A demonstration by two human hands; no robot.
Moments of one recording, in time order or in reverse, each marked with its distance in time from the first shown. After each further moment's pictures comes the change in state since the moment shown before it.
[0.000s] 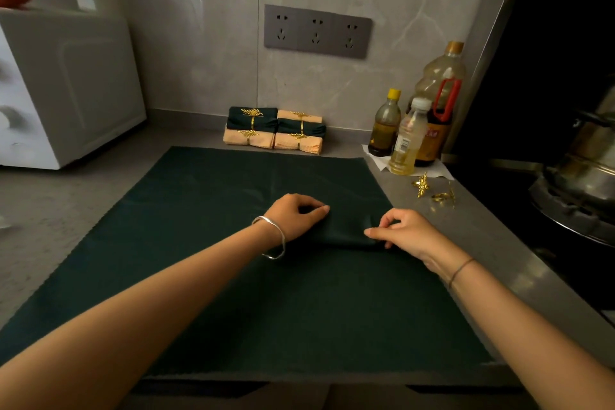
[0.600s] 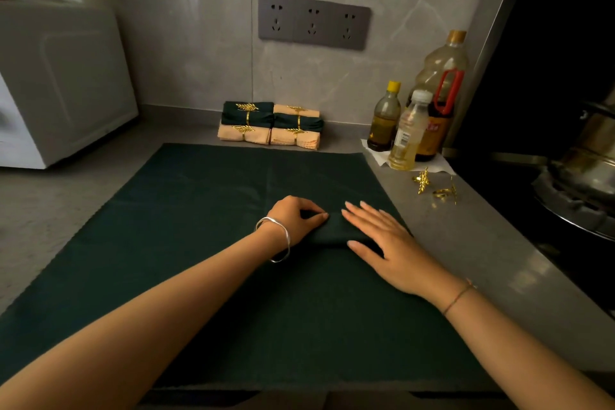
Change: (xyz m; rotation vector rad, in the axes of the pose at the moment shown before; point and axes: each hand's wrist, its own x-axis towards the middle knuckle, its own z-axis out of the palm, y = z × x) left_hand 0.020 -0.013 0.016 0.139 0.057 0.024; right_hand 0.002 0.033 0.019 -0.569 -0.064 -0.648
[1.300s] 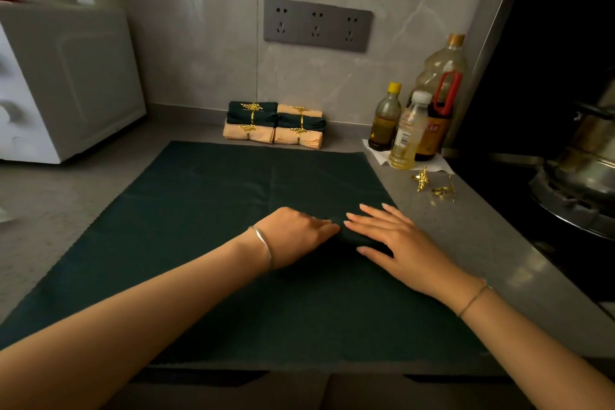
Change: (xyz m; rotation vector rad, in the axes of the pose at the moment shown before) left_hand -0.056 0.024 -0.020 0.969 -0.196 0.567; right_hand -0.016 -0.010 -0.016 -0.181 0.039 -0.113
